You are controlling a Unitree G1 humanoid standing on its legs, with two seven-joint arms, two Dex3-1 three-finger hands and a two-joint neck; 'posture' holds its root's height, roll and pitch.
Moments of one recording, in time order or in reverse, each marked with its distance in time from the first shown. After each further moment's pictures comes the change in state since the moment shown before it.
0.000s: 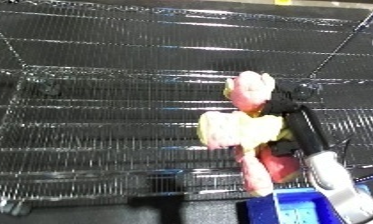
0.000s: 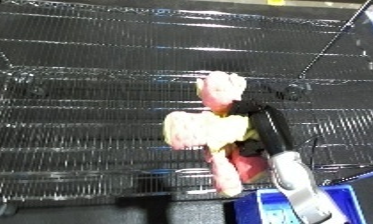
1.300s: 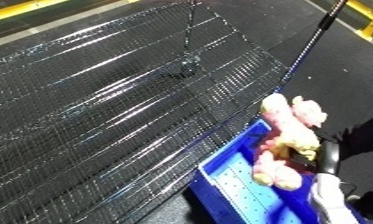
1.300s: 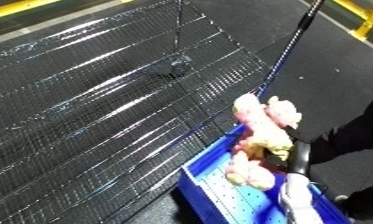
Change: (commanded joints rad) left arm -0.026 -0.014 -0.017 0.054 0.001 -0.028 -0.018; right arm 0.315 0.168 -0.570 0.367 0.491 -0.188 -0.188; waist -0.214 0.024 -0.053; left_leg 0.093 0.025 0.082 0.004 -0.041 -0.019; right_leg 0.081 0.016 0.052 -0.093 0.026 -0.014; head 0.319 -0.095
